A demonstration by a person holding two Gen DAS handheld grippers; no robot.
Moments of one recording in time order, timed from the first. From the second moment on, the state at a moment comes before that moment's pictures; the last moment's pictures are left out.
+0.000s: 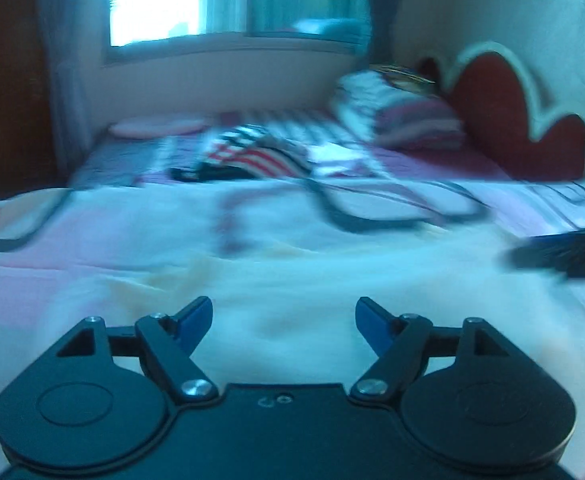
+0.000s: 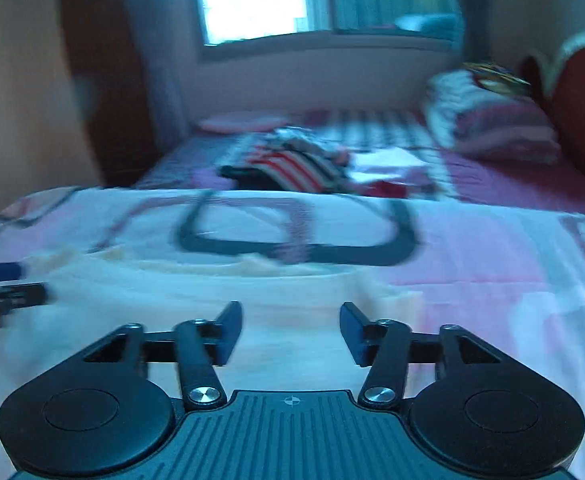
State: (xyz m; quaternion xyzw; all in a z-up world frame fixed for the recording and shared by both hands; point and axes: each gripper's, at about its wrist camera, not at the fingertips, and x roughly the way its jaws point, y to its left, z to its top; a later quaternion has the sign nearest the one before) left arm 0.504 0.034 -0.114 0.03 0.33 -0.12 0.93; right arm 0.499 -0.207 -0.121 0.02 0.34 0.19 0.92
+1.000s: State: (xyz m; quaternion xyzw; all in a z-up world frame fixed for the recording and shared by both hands) left arm 0.374 0.001 -0.142 0.04 0.36 -0.12 0.92; right arm 0.347 -0.161 -0.142 0.00 0.38 0.20 0.90
